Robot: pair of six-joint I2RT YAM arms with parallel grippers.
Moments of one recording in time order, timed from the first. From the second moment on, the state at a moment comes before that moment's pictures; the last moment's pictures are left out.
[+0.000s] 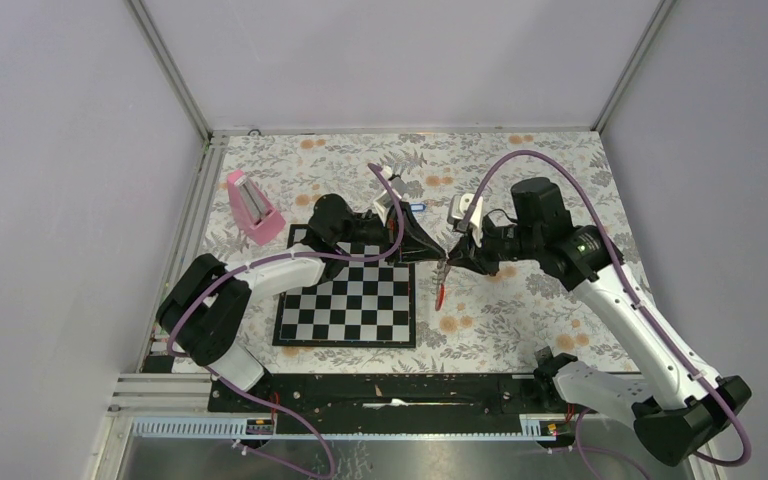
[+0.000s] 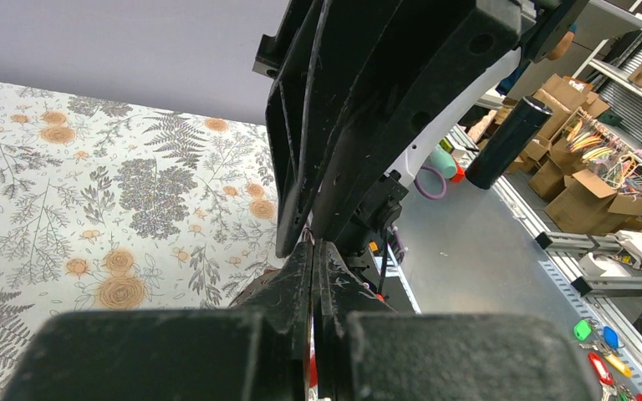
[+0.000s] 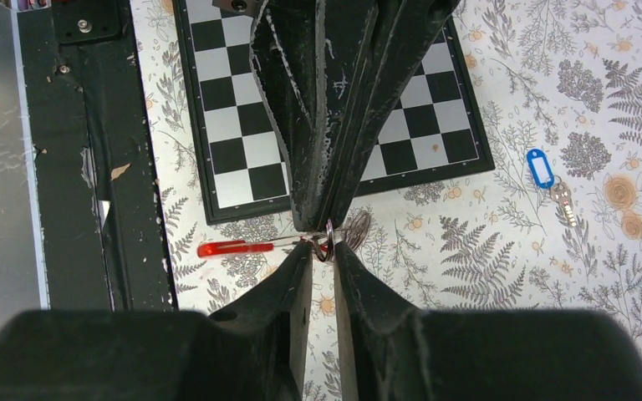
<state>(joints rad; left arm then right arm) -0.70 1.58 0.88 1.03 1.07 -0.63 0.51 1.05 1.15 -0.80 -0.68 -0.57</state>
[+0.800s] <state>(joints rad) -0.70 1.57 1.00 0.68 1.10 -0.30 0.50 1.10 1.20 -0.87 -0.62 -0.58</state>
